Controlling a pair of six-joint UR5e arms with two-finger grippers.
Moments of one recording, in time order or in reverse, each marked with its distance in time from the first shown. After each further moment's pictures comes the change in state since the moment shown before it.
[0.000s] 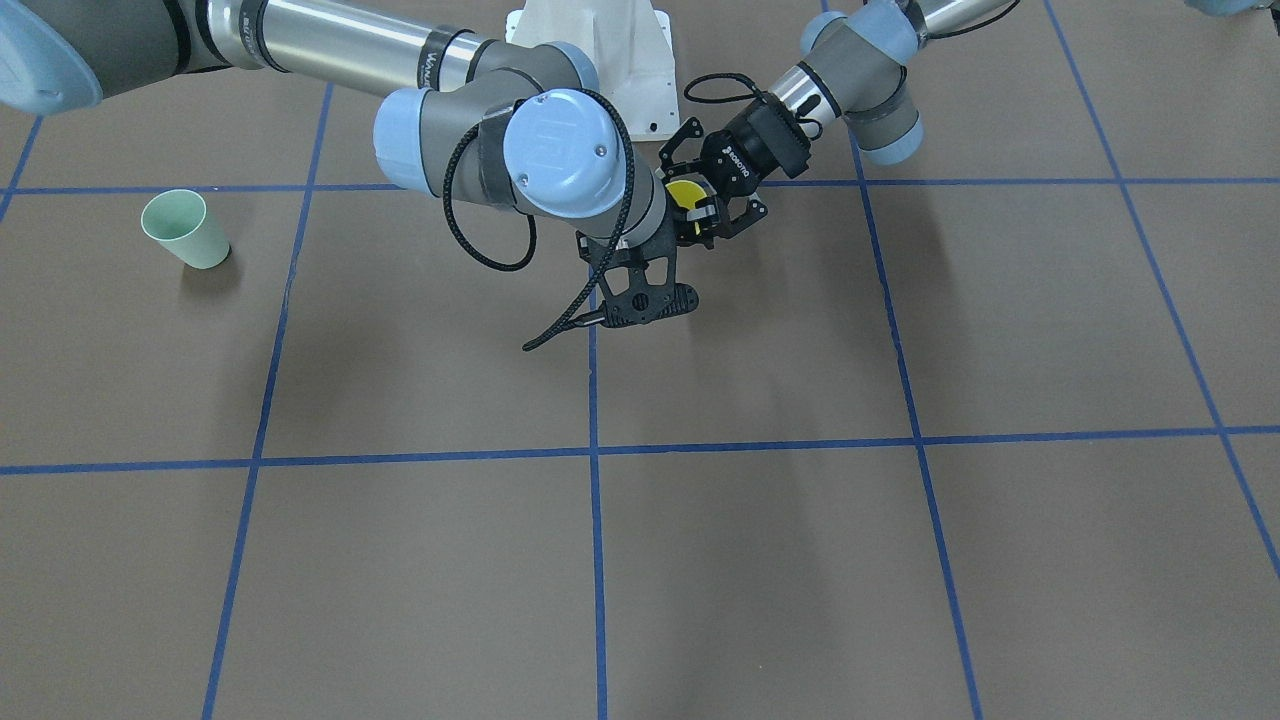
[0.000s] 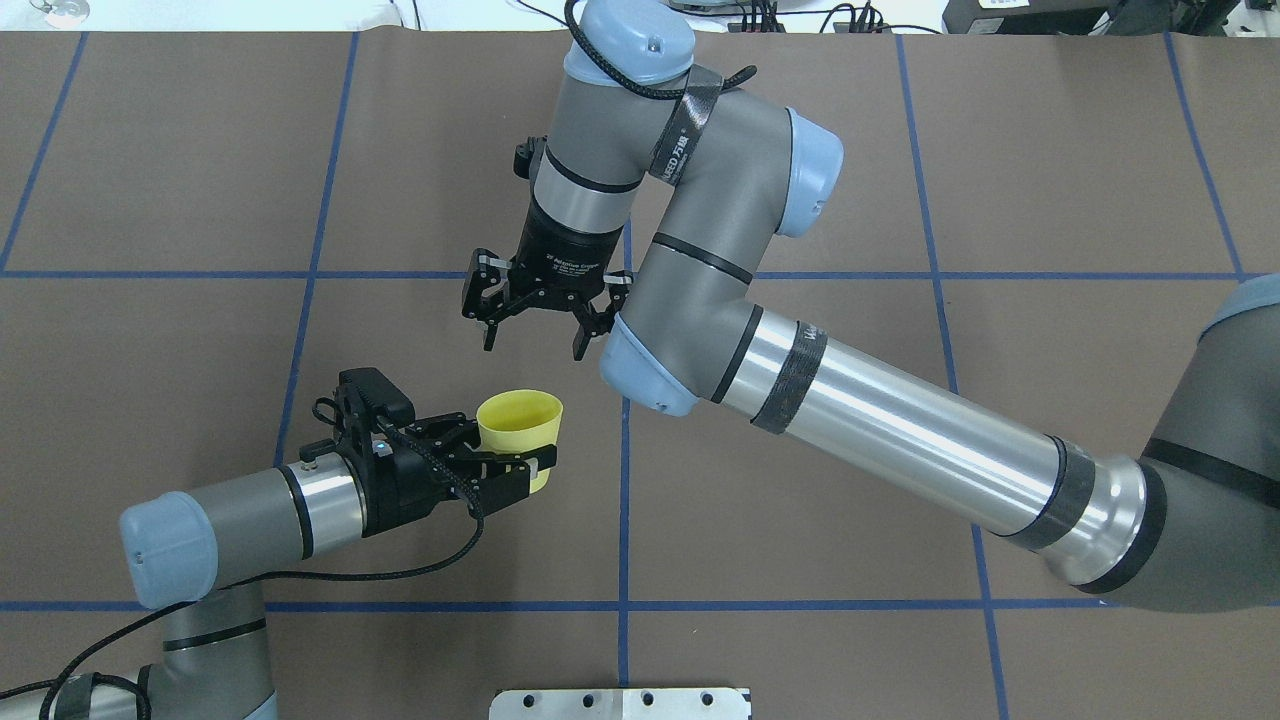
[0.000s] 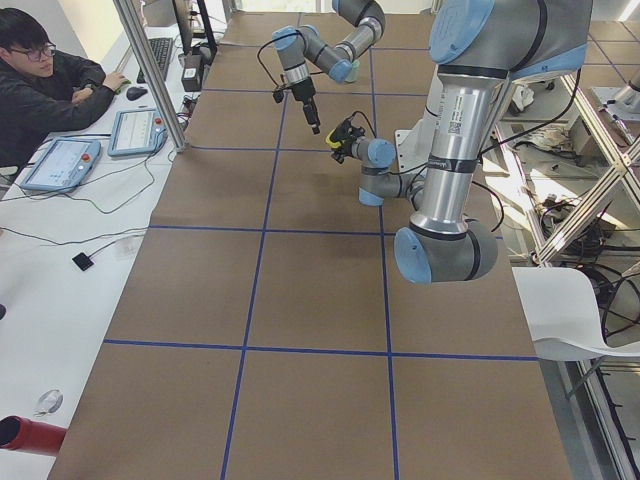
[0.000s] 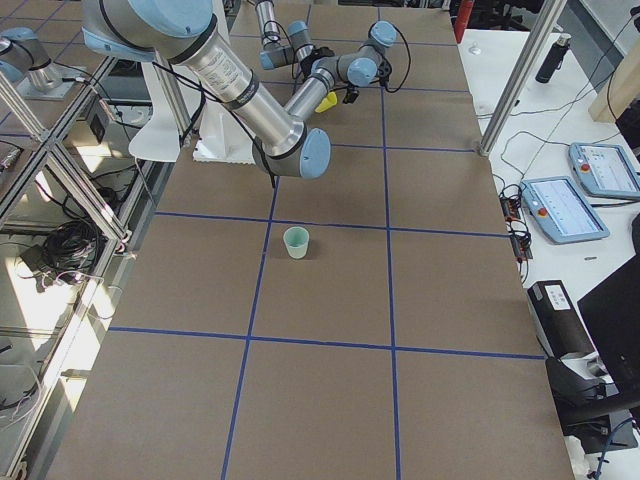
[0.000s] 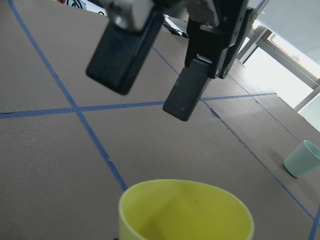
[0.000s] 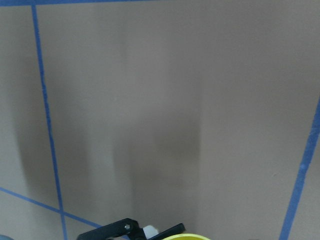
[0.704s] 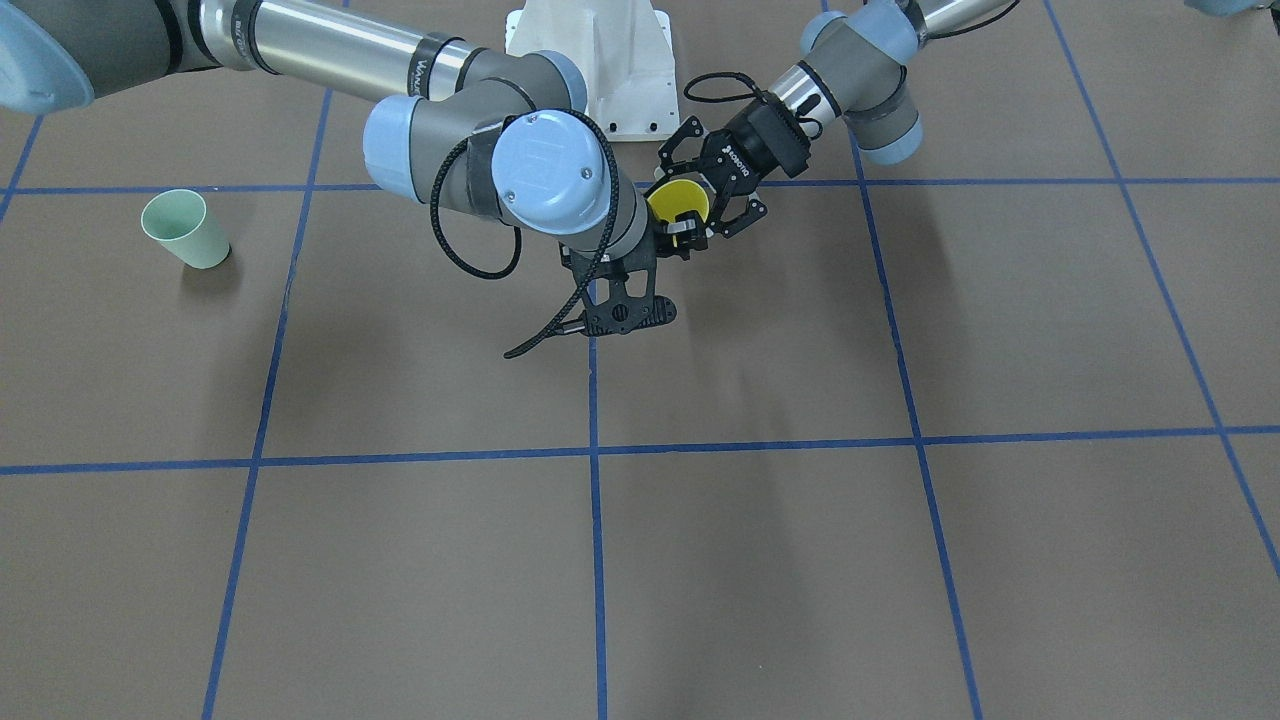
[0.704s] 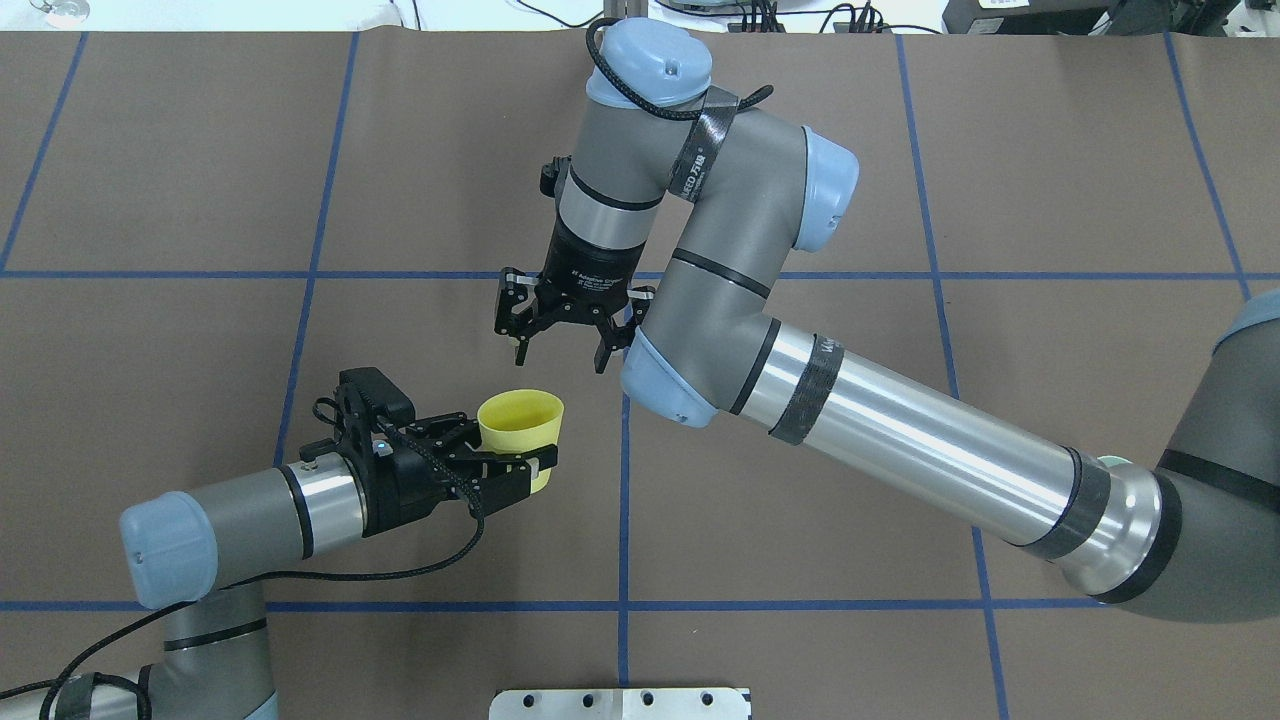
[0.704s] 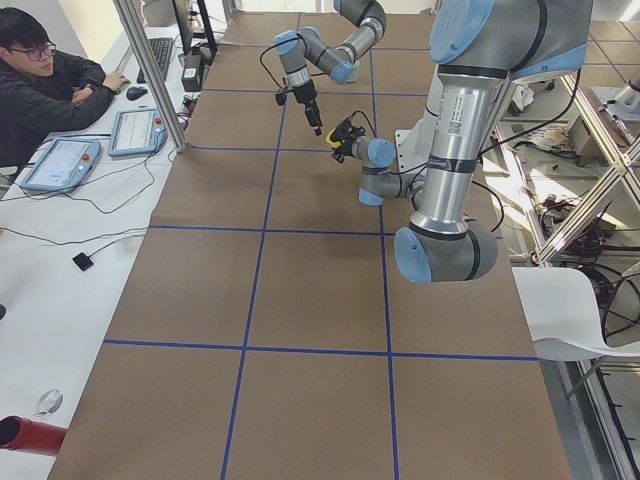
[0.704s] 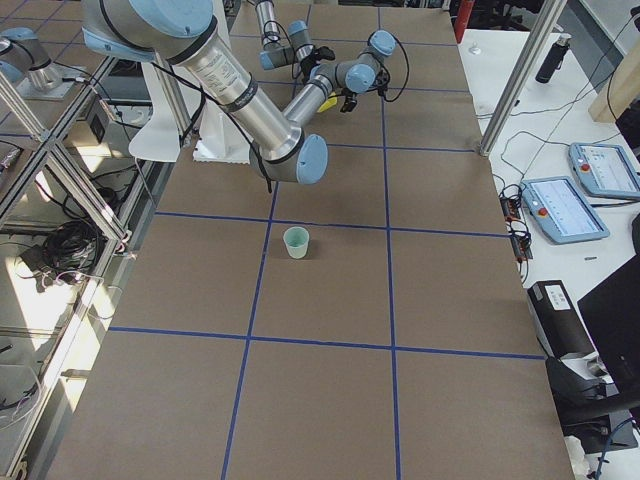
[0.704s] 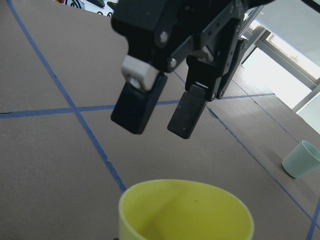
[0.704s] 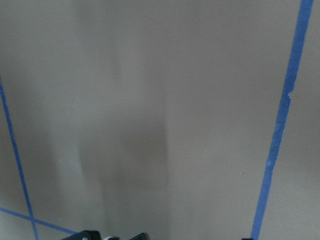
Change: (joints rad) left arm 0.000 -0.001 -0.001 -0.004 0.000 -0.001; right arm -0.007 -0.046 0.028 -0.019 -0.005 -0.009
